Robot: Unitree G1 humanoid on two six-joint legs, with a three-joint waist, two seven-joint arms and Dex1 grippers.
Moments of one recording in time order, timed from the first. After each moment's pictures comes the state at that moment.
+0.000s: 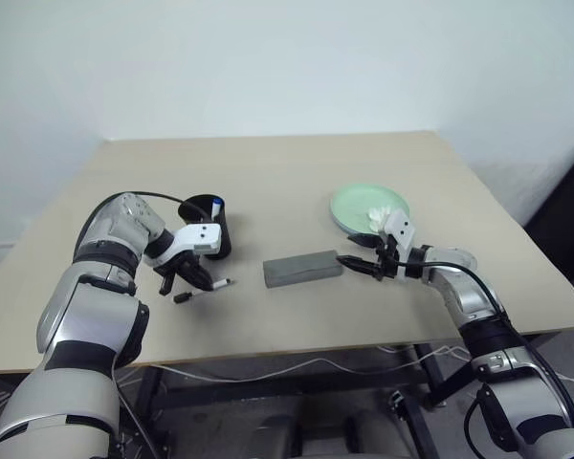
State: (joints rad) left arm -1.08 0.66 -0.34 1.22 0.29 -0.14 -1.61; right arm -0.57 -0.37 0.14 0.41 0.18 0.14 0.97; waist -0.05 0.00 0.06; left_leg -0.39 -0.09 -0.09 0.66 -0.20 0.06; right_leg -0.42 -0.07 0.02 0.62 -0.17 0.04
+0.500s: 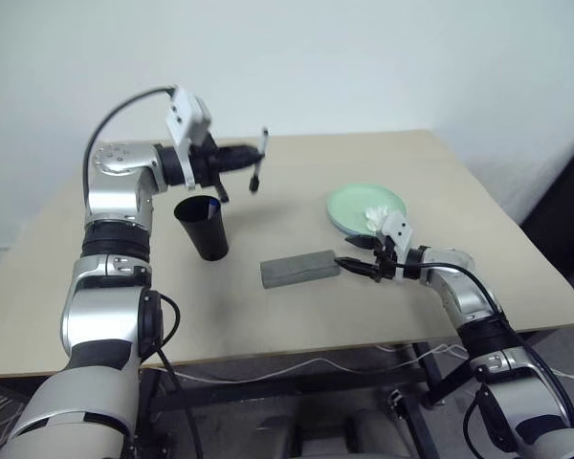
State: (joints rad) left arm -1.05 0.54 0.17 0.74 -0.16 0.10 -1.06; right arm -0.57 -0.36 0.15 0.41 0.18 0.14 0.98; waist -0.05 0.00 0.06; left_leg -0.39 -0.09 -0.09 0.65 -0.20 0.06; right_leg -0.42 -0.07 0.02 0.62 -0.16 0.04
